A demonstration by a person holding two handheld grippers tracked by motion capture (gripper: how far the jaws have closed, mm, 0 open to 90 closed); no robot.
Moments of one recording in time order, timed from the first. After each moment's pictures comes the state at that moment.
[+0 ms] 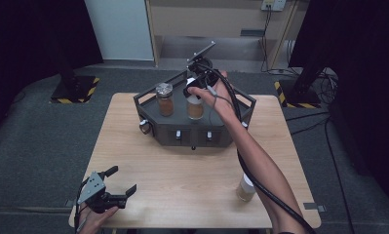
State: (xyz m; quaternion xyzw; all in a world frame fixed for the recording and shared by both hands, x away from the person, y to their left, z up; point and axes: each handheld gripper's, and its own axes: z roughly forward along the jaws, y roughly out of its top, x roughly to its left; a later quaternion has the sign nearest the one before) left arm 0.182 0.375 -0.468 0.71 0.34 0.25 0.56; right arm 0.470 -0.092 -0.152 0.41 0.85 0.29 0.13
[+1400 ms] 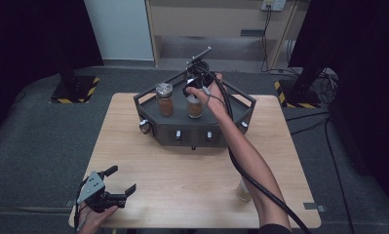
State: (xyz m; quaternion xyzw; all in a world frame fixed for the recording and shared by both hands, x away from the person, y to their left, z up) left arm 0.183 0.377 -0.470 0.71 0.34 0.25 0.56; right arm 0.505 -0.080 -0.189 0.44 0.84 0.28 0.14
